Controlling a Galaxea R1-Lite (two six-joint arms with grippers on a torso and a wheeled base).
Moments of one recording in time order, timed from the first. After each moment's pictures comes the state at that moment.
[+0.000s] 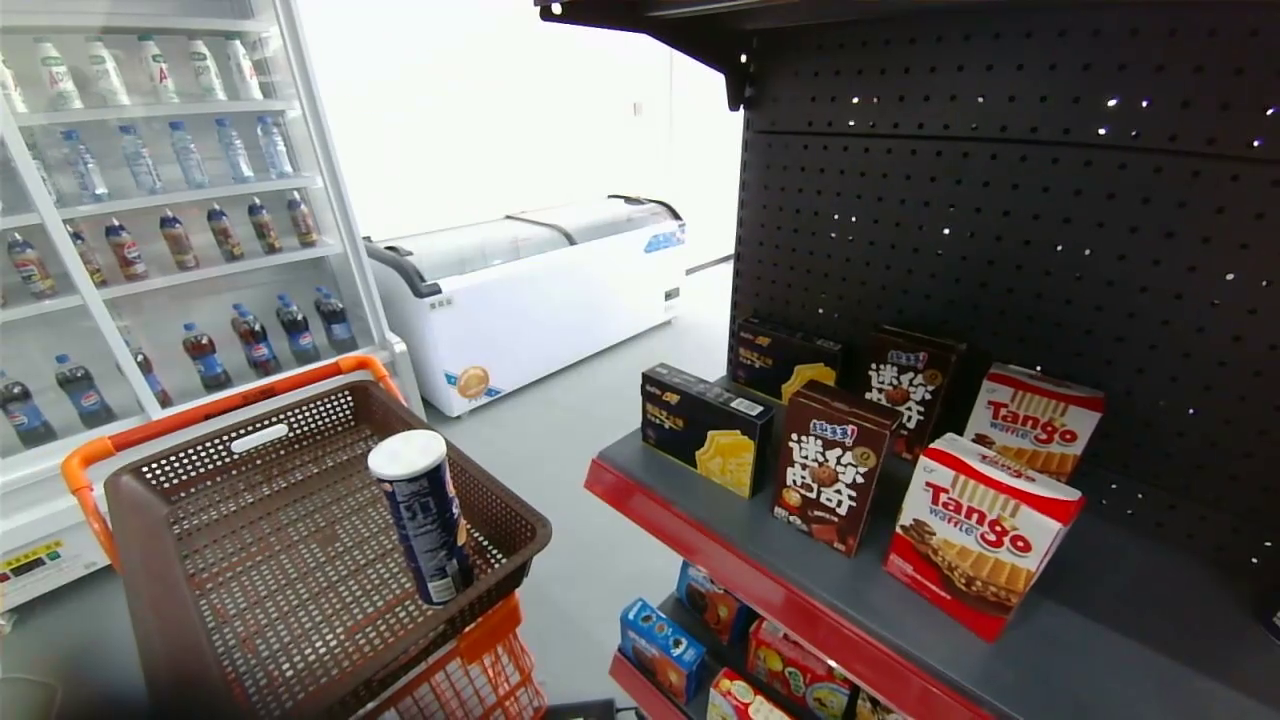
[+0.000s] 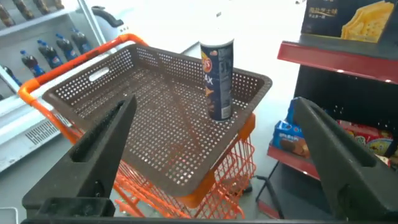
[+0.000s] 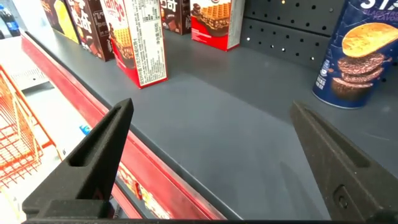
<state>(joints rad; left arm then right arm) -0.03 0.37 -0.30 0.01 -0.05 0.12 0.00 0.00 0.00 0.00 0.02 0.00</state>
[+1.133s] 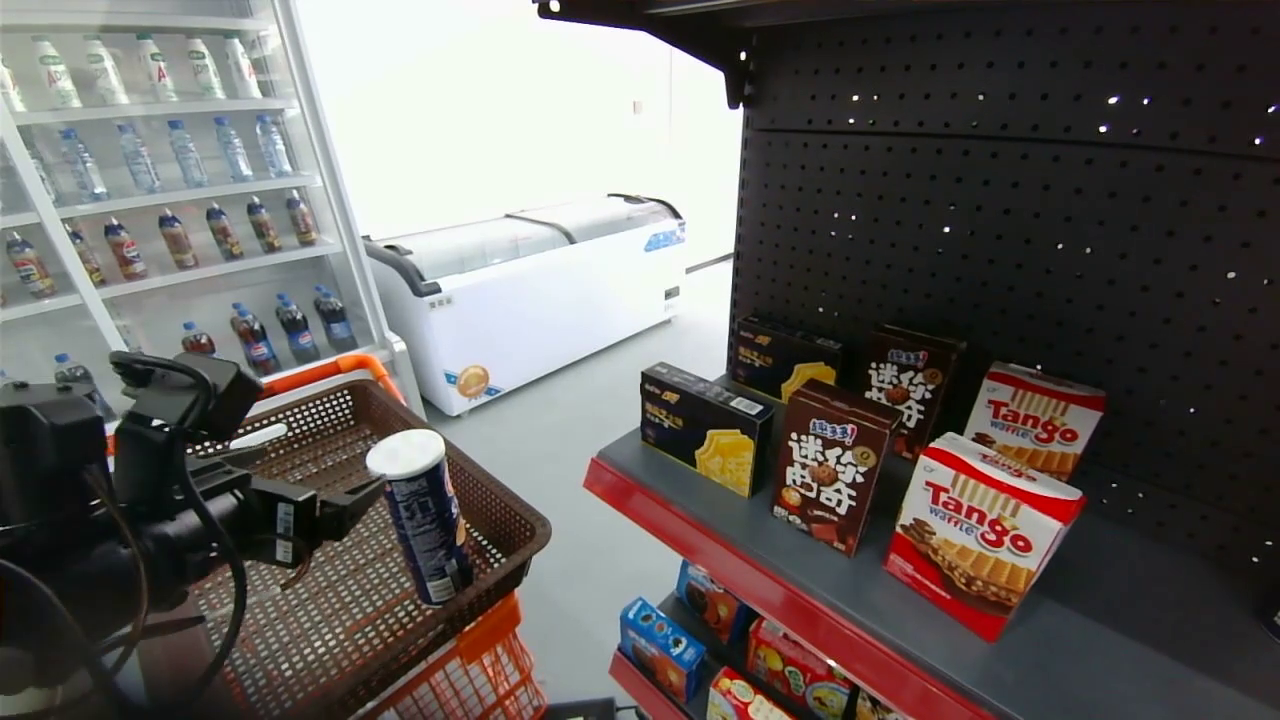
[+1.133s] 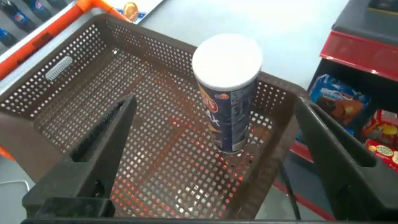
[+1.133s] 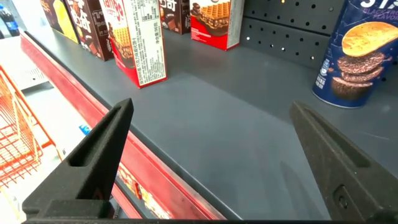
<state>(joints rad) -0.08 1.44 -0.46 -0.62 0.04 0.14 0.00 0.00 0.00 0.00 0.02 0.00</state>
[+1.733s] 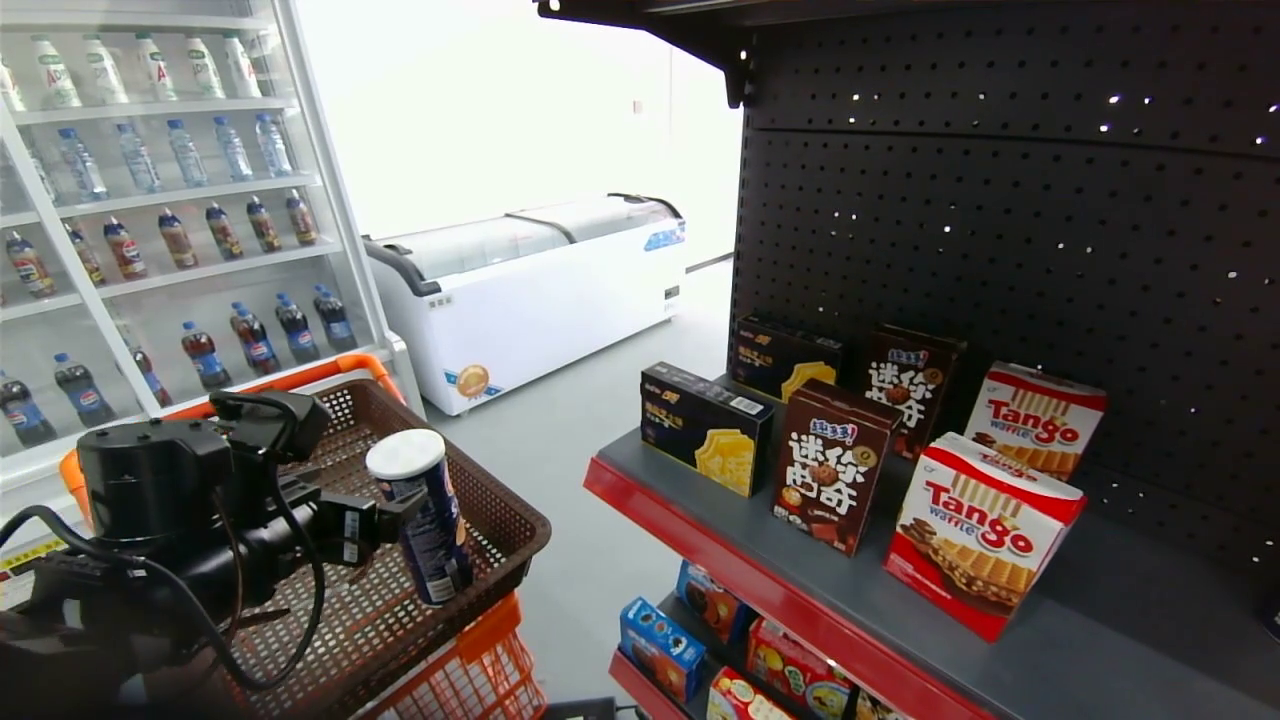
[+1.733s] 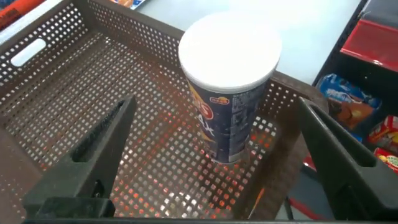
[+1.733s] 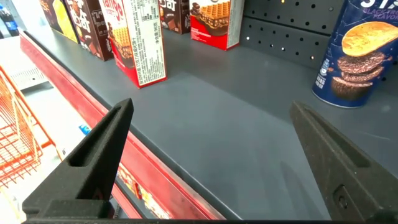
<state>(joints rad) -0.09 1.70 -0.40 -0.94 0.05 0.09 0.00 0.00 0.00 0.00 0.02 0.00</state>
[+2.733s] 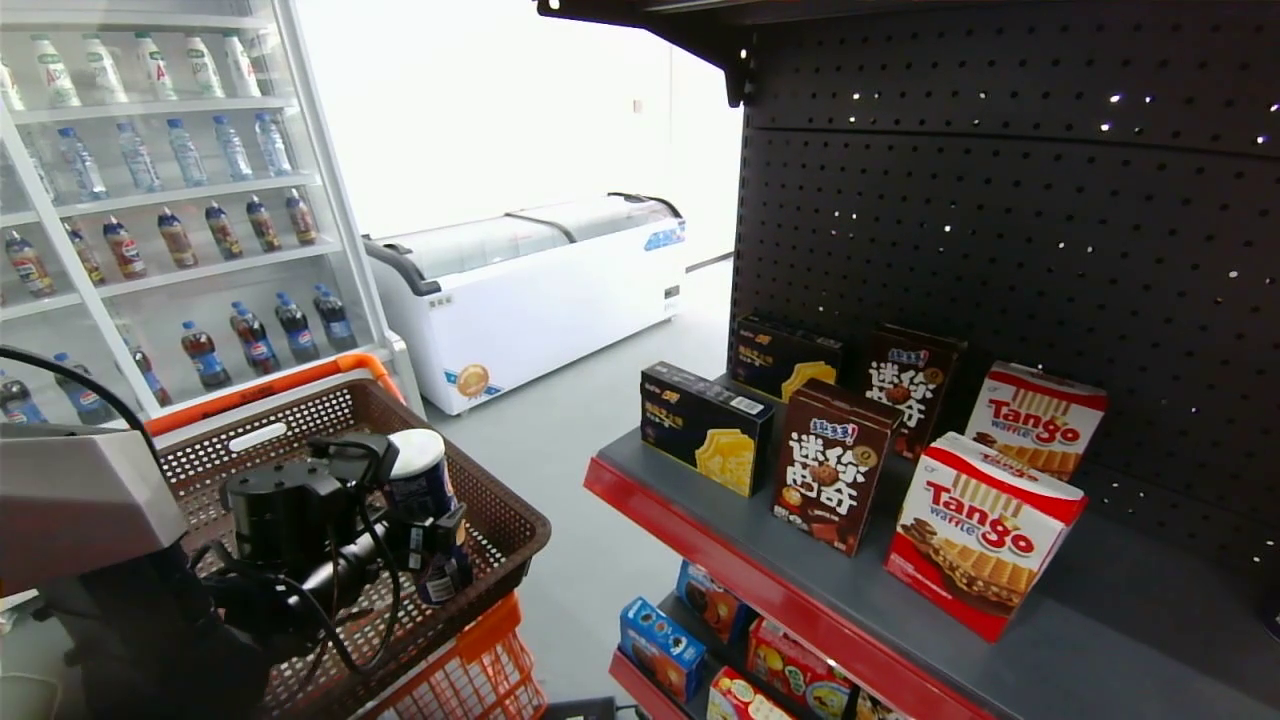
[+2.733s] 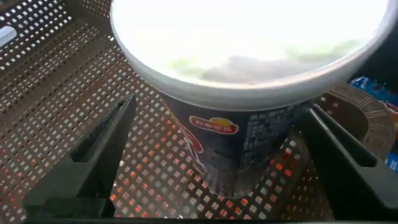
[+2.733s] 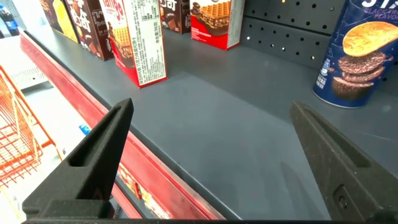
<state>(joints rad) -0.10 2.10 -0.40 -1.35 0.11 0.09 0.00 0.00 0.00 0.00 0.02 0.00</state>
